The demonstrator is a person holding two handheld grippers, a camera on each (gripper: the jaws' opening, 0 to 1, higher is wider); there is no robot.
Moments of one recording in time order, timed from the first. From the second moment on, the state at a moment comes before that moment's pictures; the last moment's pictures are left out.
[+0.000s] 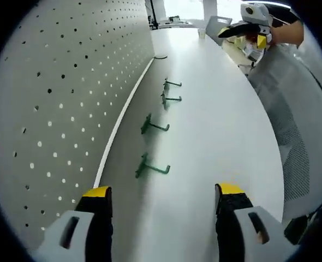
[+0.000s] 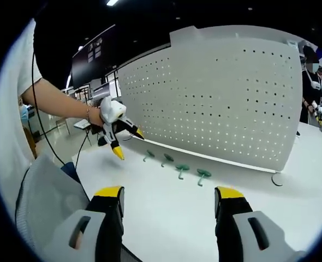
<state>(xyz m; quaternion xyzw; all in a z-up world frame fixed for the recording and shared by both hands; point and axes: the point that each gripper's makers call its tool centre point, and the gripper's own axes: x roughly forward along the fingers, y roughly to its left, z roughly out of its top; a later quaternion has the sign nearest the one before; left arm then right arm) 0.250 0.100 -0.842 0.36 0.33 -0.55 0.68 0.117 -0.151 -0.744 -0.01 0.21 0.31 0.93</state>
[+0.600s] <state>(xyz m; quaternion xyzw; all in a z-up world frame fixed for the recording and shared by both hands) 0.260 0.092 -0.861 0.43 0.33 -0.59 0.60 0.118 -0.151 -0.749 -0.02 0.21 0.31 0.93</state>
